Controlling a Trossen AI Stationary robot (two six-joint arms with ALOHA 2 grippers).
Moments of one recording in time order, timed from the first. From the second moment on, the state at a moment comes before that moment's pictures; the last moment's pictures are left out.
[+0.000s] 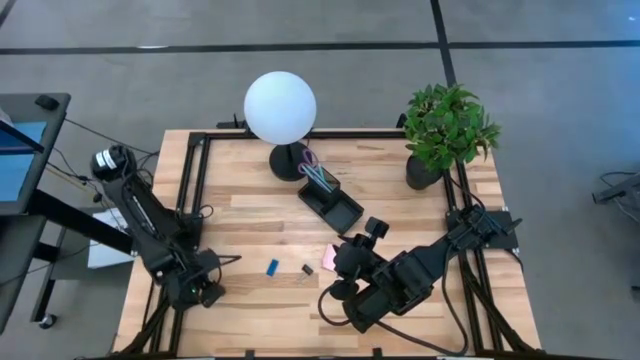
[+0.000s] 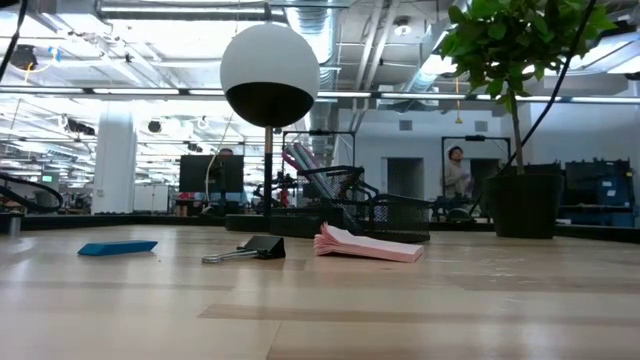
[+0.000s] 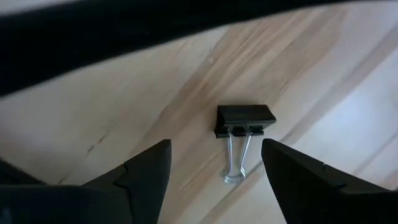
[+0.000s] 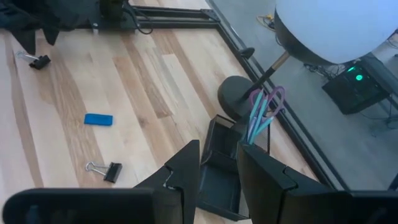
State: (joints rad) left arm -1.07 1.18 0.53 -0.65 -0.13 -1.87; right arm 0.61 2.08 2.33 -1.56 0.94 0.75
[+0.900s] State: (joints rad) left arm -1.07 1.30 0.57 -0.55 -0.25 -1.78; right arm 0.61 2.08 2.33 -1.56 0.94 0.75
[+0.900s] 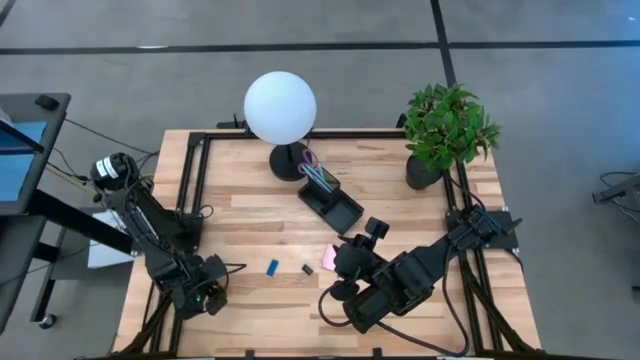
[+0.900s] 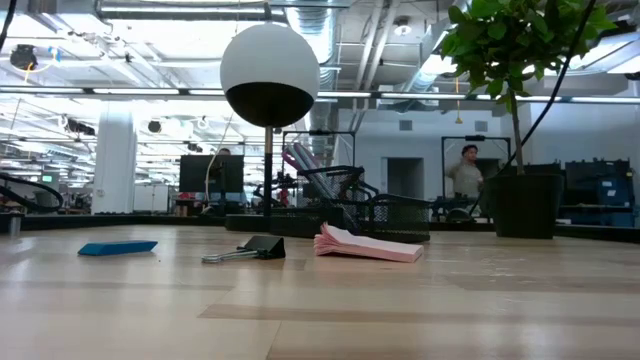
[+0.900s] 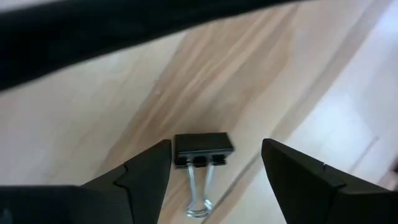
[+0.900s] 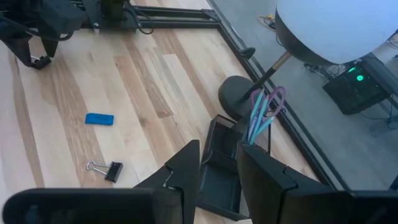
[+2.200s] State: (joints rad) left arm -1.07 1.47 0.68 -0.70 -0.20 -1.65; right arm 0.60 2.08 2.33 -1.56 0.94 0.75
